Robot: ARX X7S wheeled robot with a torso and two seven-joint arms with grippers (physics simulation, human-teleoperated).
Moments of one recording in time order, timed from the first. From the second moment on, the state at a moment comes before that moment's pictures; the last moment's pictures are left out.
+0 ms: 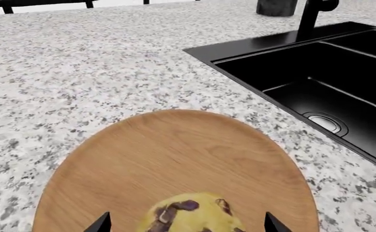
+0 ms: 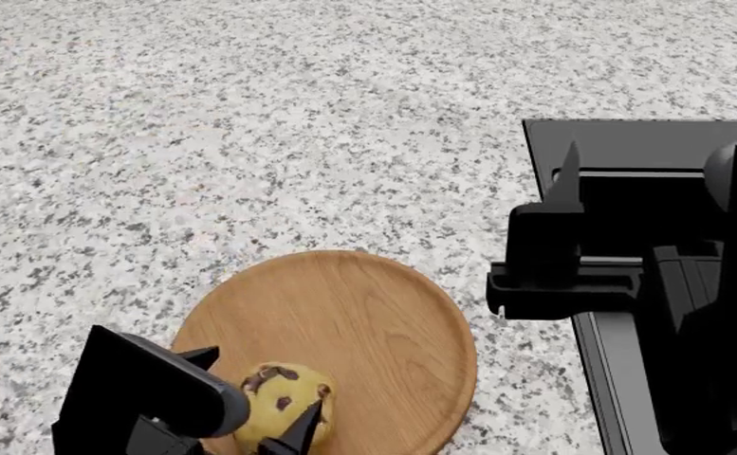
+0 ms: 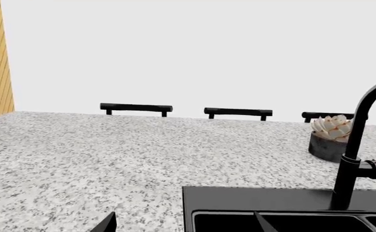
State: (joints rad) left arm -1.24 -0.71 1.74 0.37 -1.37 0.09 -0.77; right arm 1.33 1.20 -1.18 -0.67 1.48 0.18 1.06
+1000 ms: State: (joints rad) left arm -1.25 -1.18 1.60 0.53 -1.30 0.33 -1.09; right arm 1.14 1.20 -1.23 -0.57 1.35 0.02 1.05
